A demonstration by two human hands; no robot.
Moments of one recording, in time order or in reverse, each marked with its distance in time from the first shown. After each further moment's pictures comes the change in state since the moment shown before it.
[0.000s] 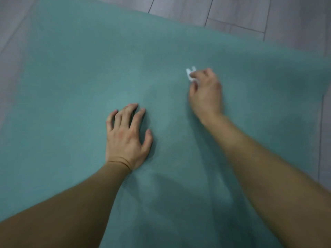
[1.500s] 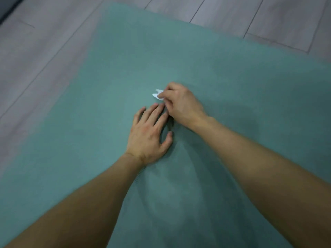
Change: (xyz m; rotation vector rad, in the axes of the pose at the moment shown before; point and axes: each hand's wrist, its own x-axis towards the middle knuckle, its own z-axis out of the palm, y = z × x) left_hand -0.005 -0.001 -0.004 0.040 -0.014 0.043; right_hand -0.016 -0.072 0.057 0.162 -0.415 -0.660
